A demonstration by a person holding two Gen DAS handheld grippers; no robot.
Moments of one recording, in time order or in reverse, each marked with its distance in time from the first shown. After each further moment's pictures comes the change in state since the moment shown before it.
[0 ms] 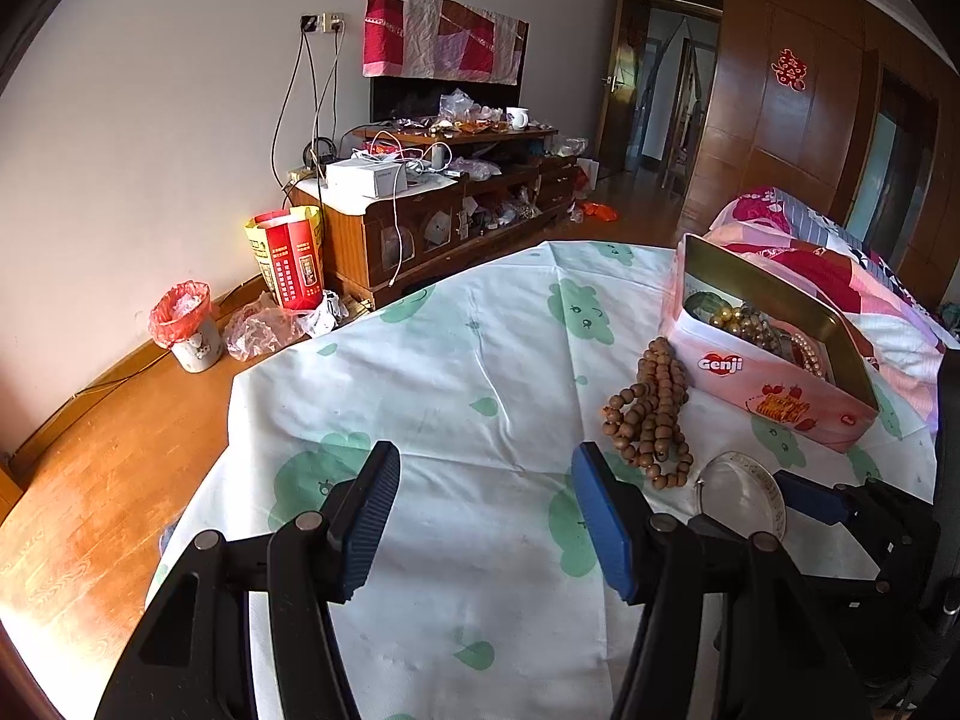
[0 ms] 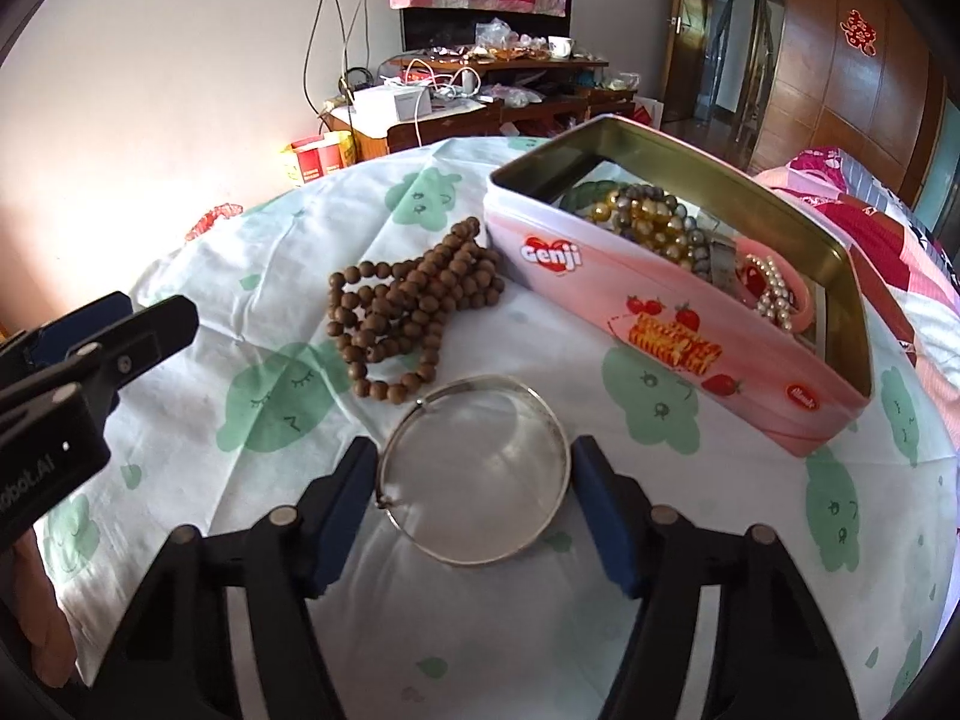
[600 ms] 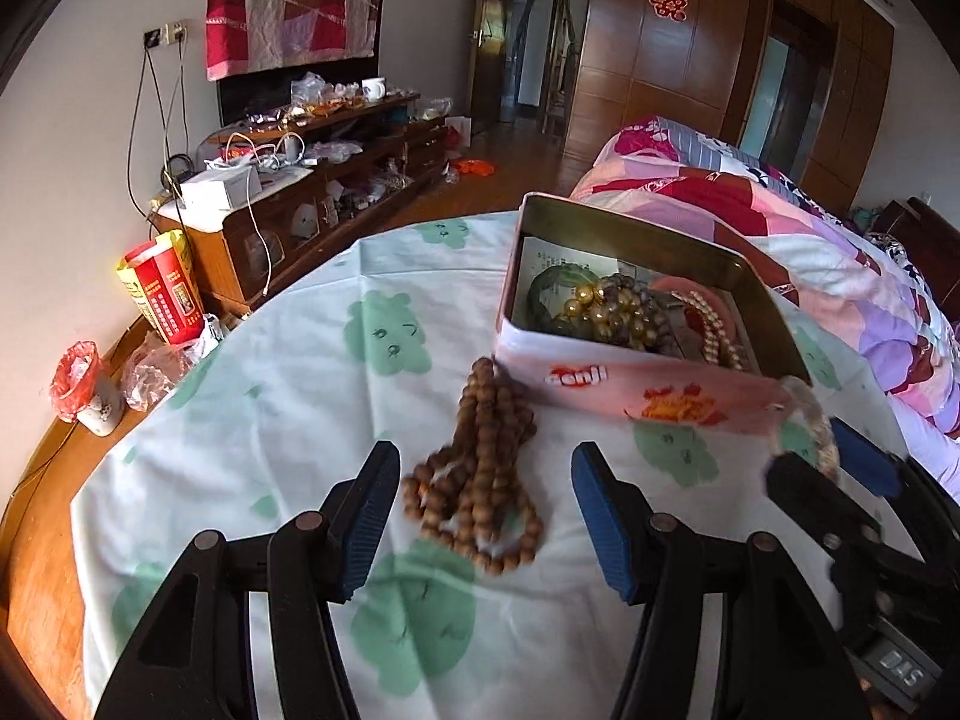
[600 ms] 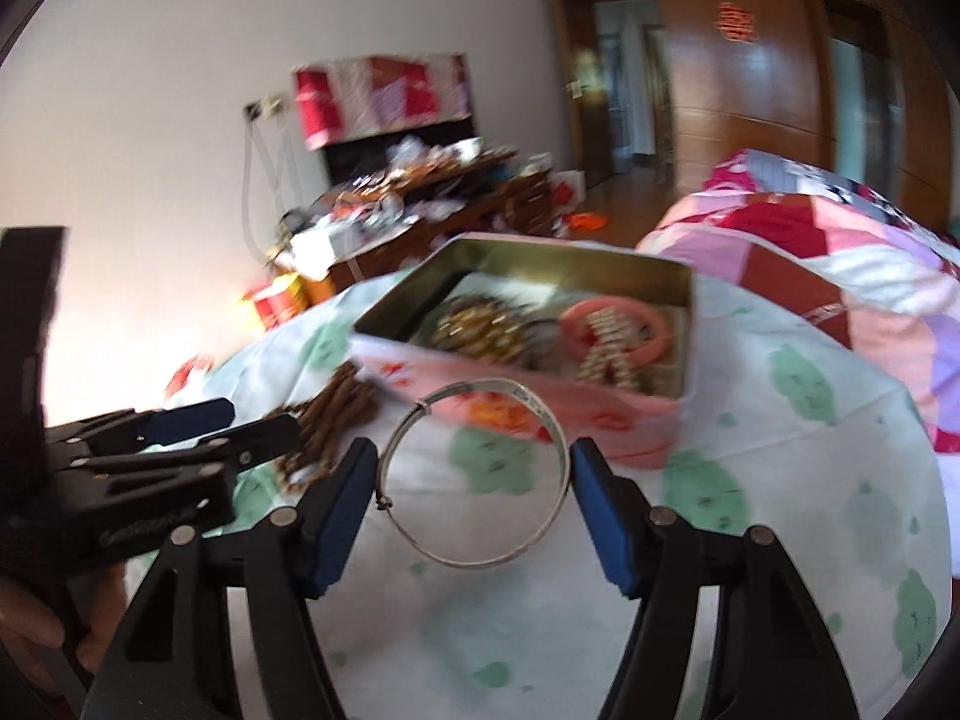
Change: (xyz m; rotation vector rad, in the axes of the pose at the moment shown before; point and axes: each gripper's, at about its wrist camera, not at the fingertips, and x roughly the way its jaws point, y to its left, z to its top) left arm 0.051 -0.076 0.037 0.209 0.112 -0.229; right arm -0.056 -0.057 -0.009 0.261 -0.303 -0.065
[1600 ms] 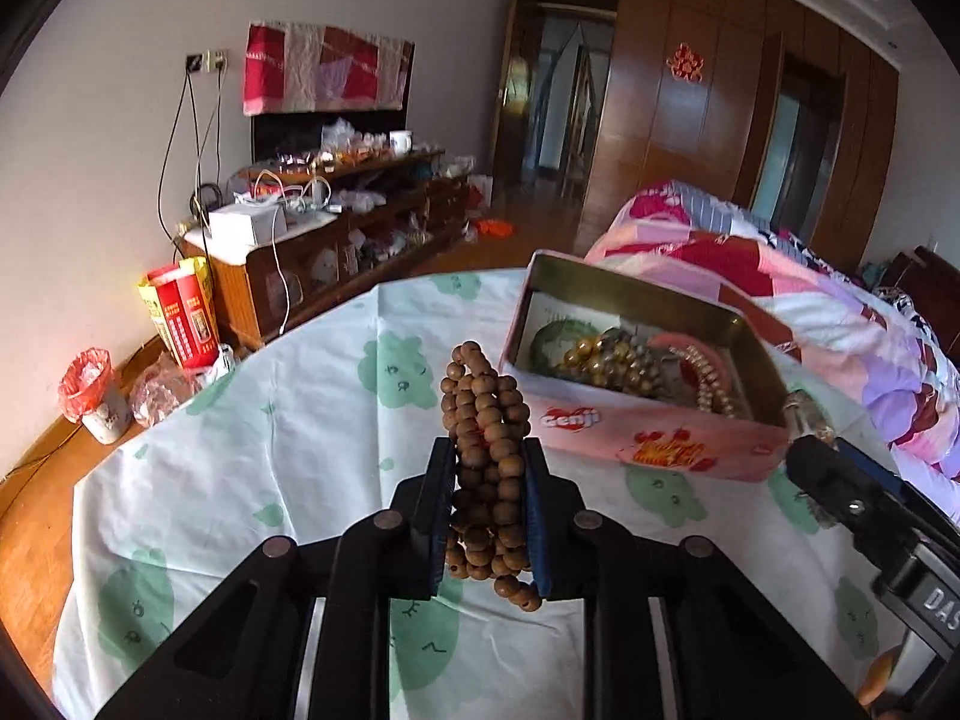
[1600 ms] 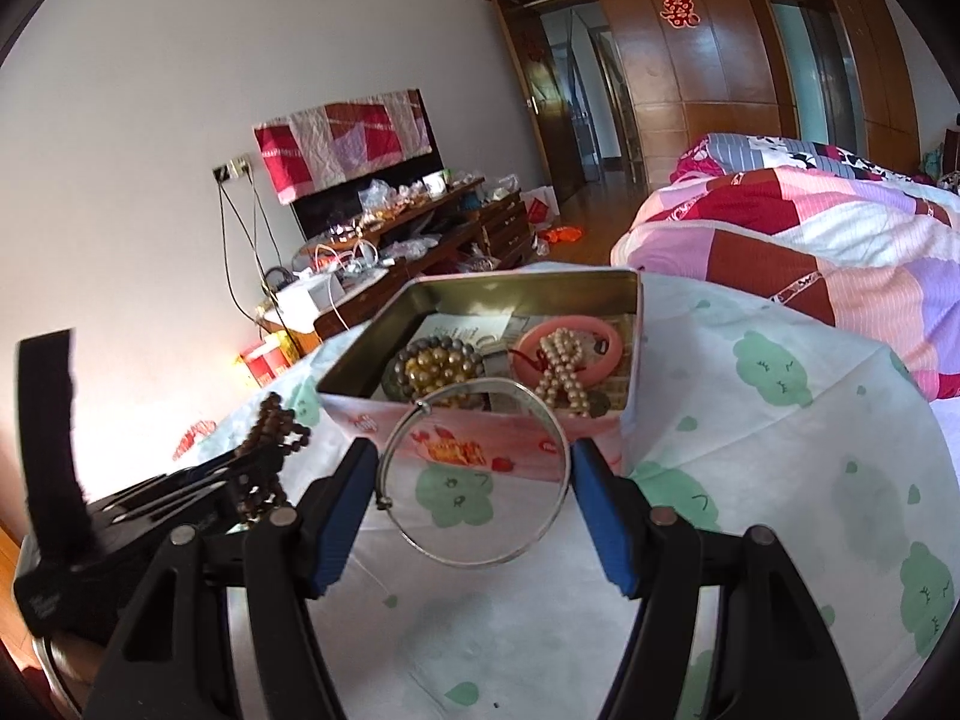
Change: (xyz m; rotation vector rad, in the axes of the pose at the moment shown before) left arm -0.027 -0.005 -0.018 -0.054 -0.188 0.023; right arm -0.009 -0.029 0.004 0.128 -0.074 0.022
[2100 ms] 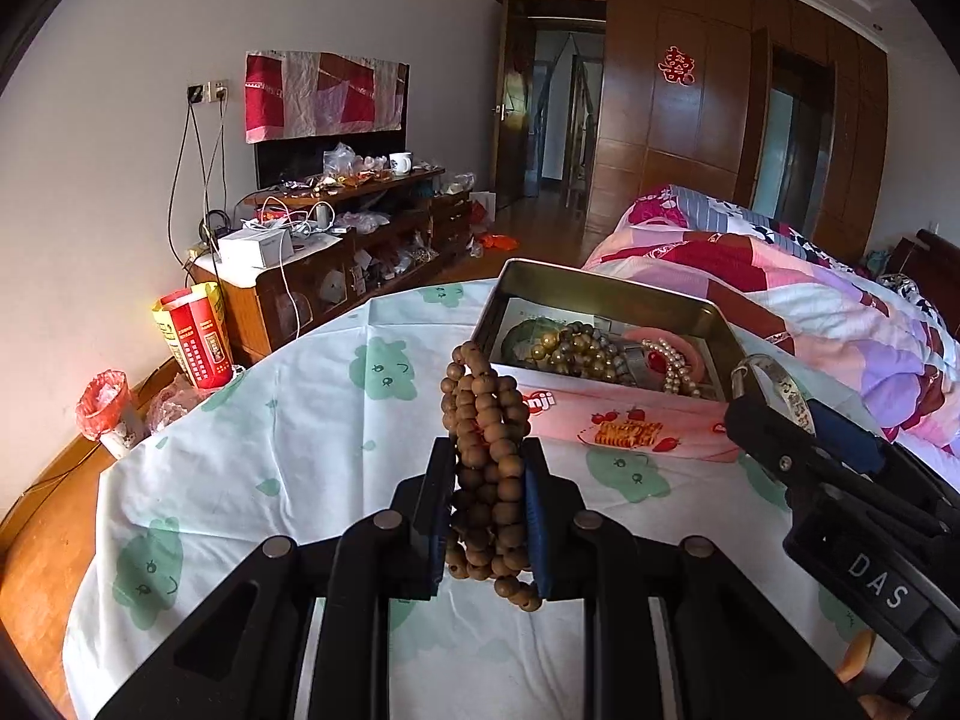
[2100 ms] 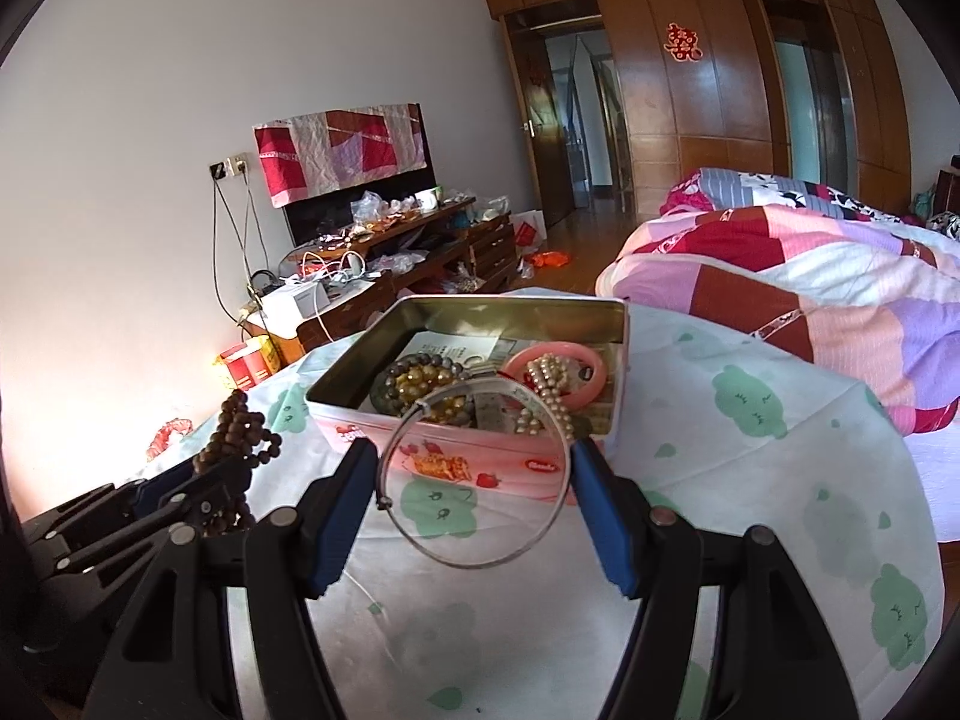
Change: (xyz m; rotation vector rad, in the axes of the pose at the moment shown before) left arm -0.019 -0.023 -0.010 0.043 -0.031 0.047; right arm -0.005 0.008 0.000 -0.068 -0.044 -0.067
